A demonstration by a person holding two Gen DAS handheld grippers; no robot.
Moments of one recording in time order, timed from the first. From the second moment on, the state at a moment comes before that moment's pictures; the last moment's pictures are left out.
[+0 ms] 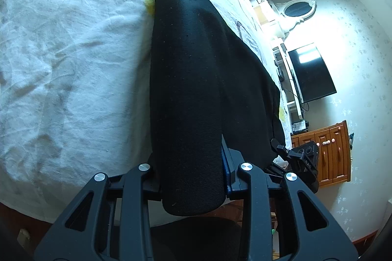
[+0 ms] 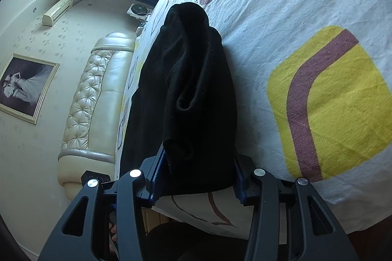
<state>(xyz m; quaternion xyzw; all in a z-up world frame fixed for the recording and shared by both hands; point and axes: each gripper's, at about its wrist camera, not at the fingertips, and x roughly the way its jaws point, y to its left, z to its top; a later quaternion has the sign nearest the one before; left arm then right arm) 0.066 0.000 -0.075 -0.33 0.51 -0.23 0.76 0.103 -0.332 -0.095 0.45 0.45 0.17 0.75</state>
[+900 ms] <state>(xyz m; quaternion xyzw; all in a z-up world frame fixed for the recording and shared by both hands) 0.168 0.037 -0.084 -0.35 0.47 -0.27 0.76 0.213 -0.360 -0.087 0.44 0.45 0.20 0.75</state>
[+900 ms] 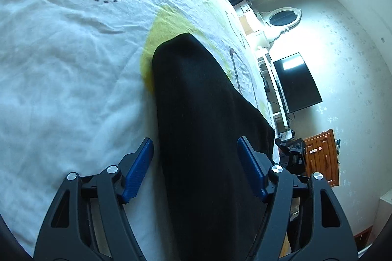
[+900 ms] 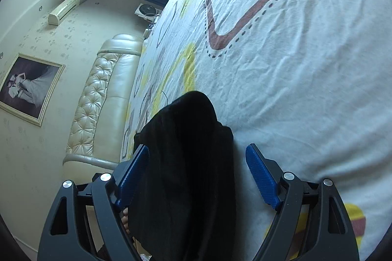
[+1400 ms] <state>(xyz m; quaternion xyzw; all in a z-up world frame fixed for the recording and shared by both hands) 0.206 0.027 -0.088 -0.30 0.46 -0.27 0.79 0.234 -0.341 -0.087 0.39 0.44 0.22 0.78</state>
